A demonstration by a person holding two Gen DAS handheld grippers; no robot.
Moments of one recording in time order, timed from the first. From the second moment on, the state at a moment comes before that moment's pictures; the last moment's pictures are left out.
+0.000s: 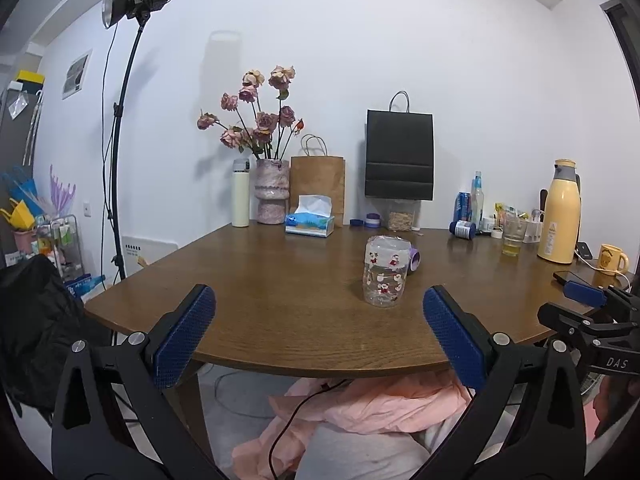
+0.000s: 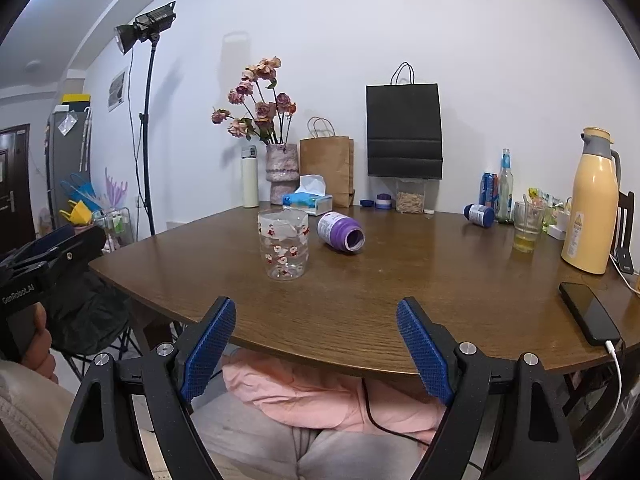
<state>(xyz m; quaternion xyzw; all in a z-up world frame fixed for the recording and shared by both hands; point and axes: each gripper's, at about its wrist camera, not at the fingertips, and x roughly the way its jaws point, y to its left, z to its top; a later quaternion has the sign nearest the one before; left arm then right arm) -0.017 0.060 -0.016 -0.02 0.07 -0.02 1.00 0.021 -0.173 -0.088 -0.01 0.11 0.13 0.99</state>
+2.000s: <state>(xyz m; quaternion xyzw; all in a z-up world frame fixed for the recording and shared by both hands) -0.018 0.057 -0.010 -0.01 0.08 -0.04 1.00 0.022 -0.169 -0.091 -0.01 0.10 0.13 0.99</state>
